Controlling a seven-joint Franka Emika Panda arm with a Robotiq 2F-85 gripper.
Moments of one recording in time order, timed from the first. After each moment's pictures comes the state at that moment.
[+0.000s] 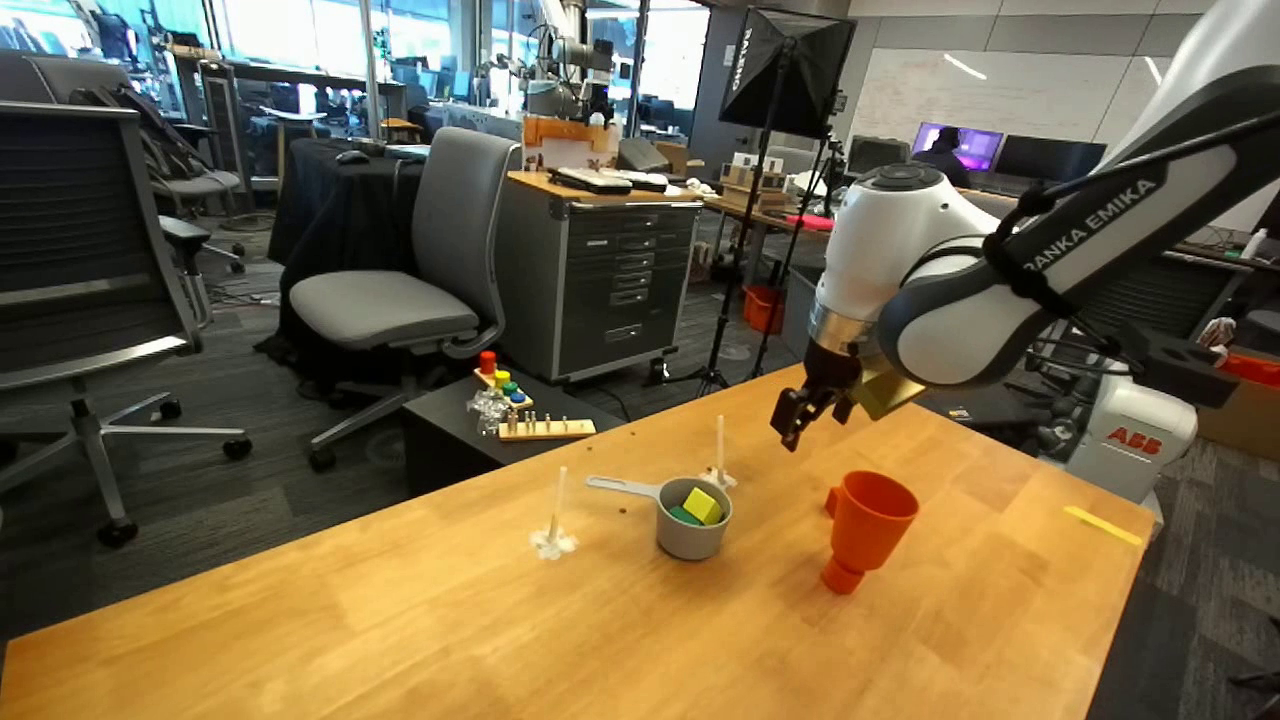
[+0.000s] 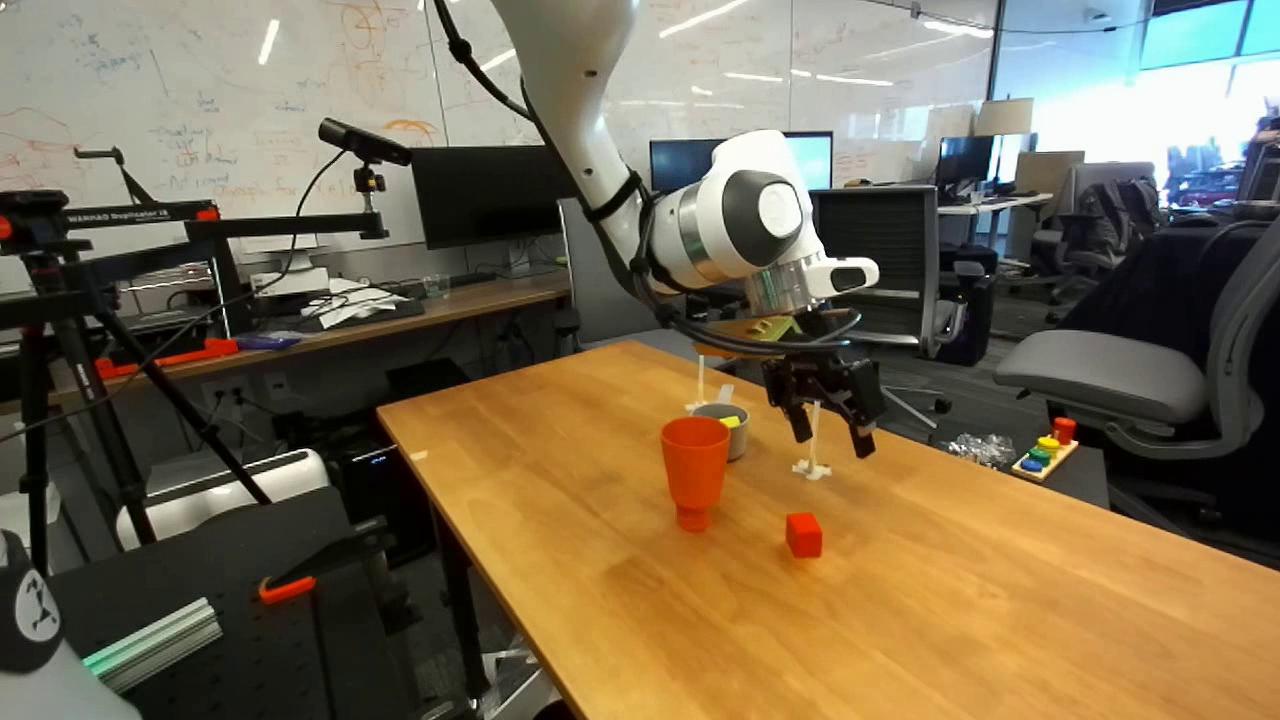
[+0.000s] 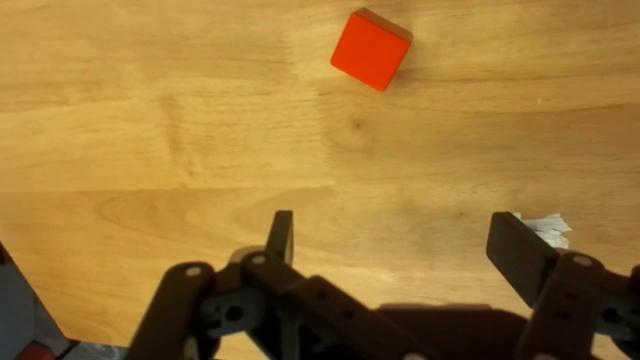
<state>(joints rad) 0.27 0.71 -0.27 -1.86 -0.27 2.67 0.41</state>
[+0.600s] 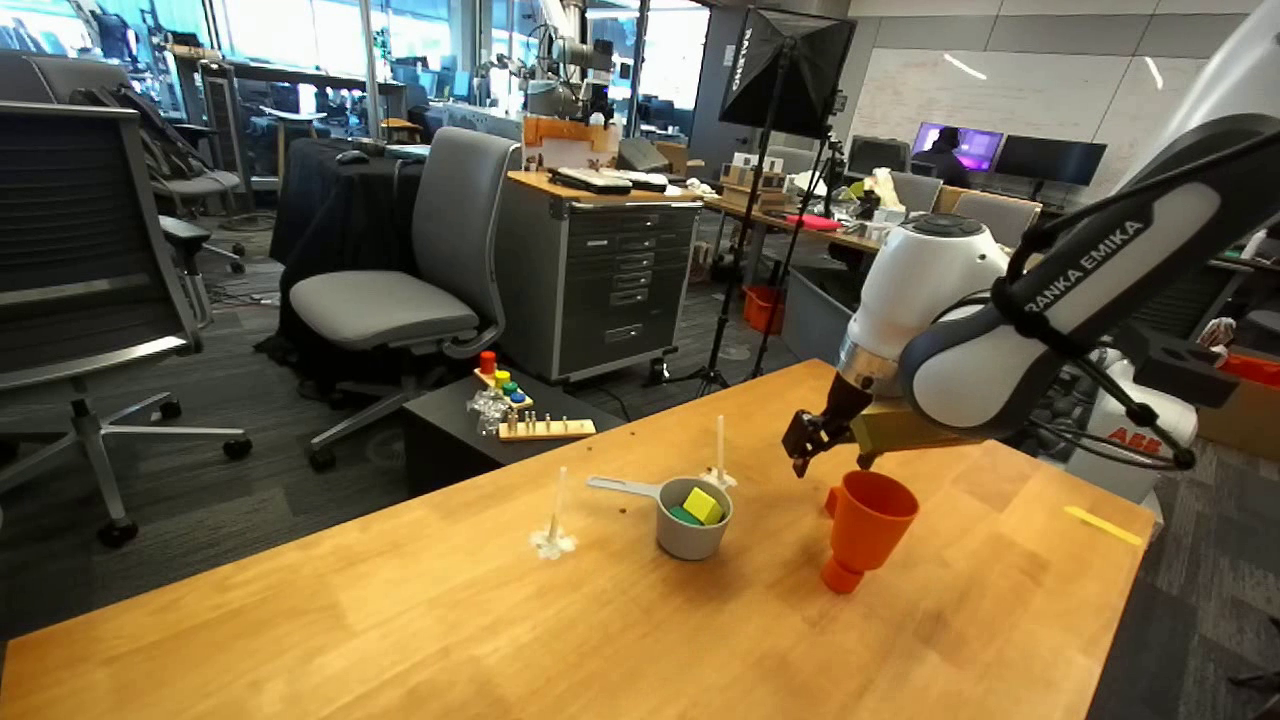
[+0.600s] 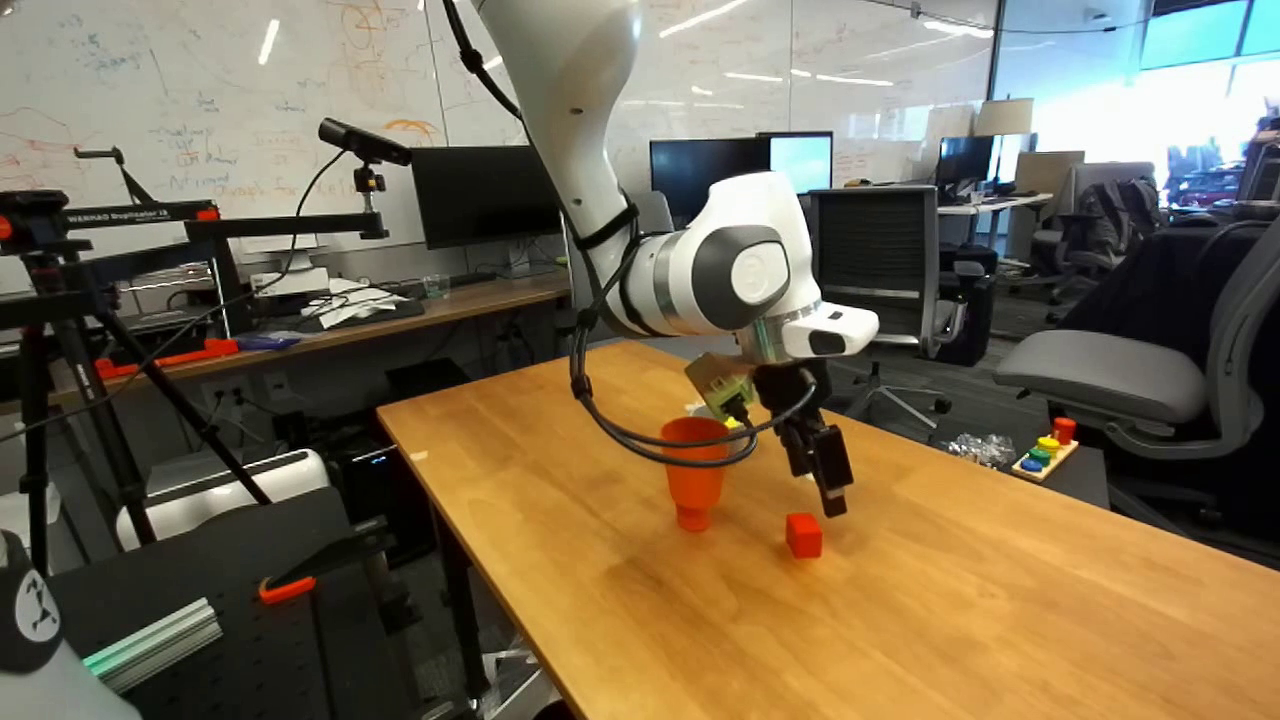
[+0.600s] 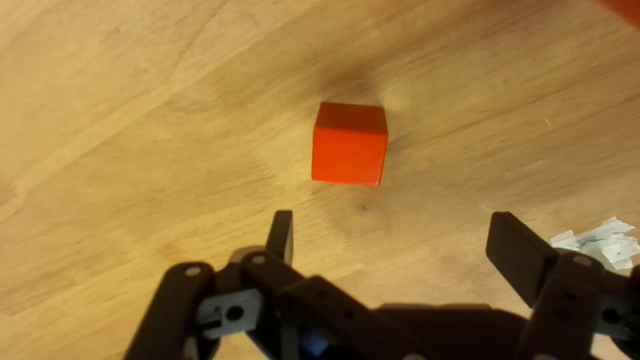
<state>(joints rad) 0.26 0.73 -0.27 -1.98 -0.09 2.84 0.62</state>
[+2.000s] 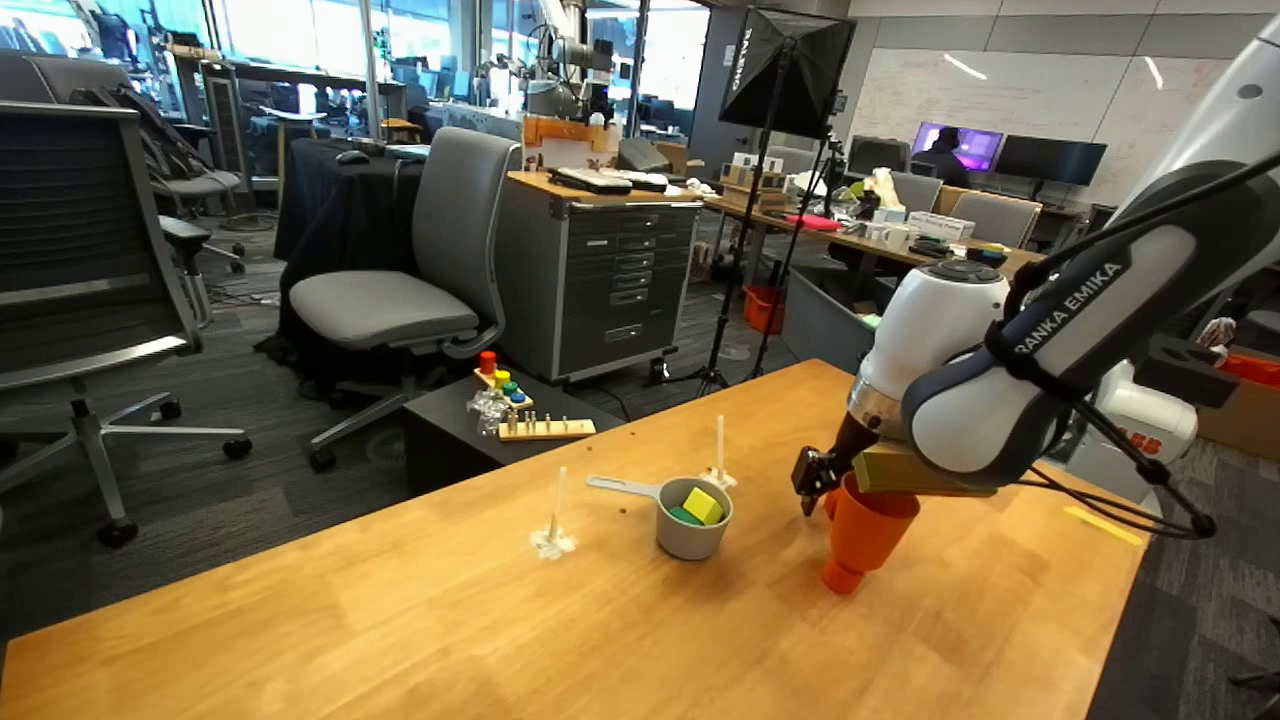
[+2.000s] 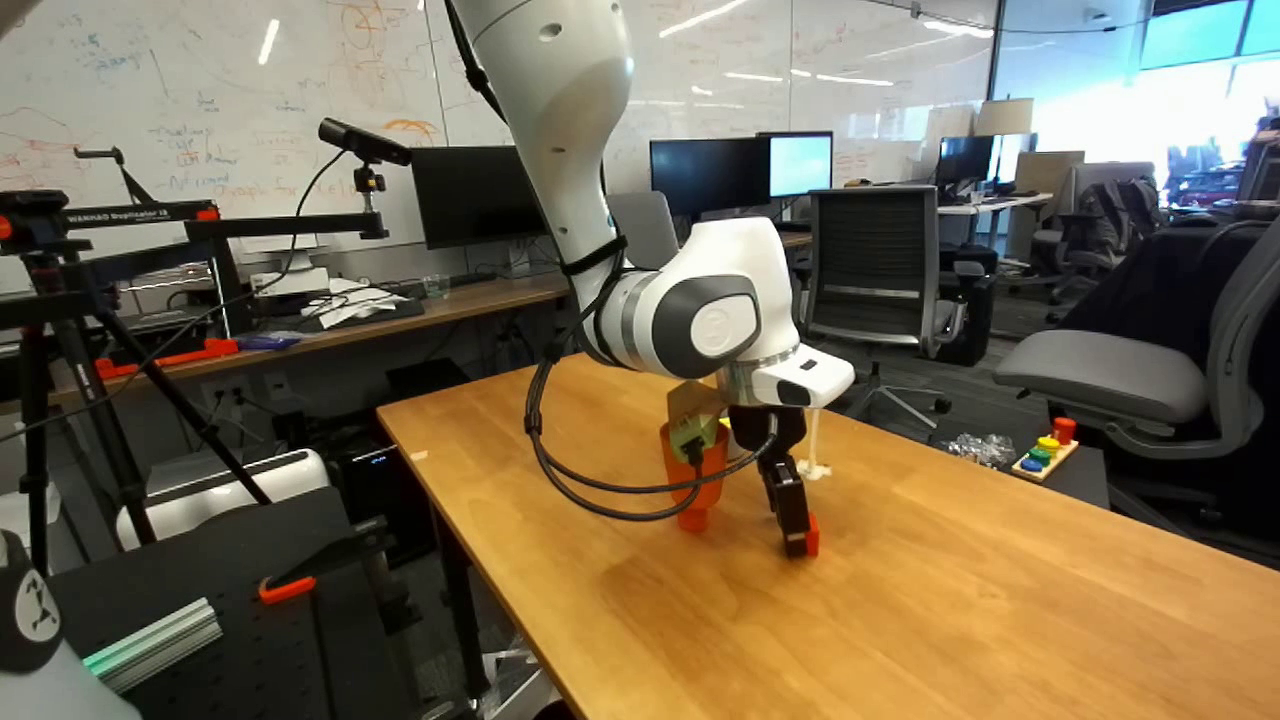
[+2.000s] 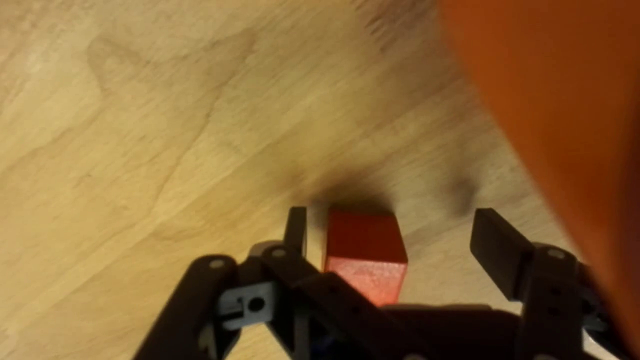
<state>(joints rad) 0.26 0.77 -0.24 -2.05 0.07 2.93 0.63</state>
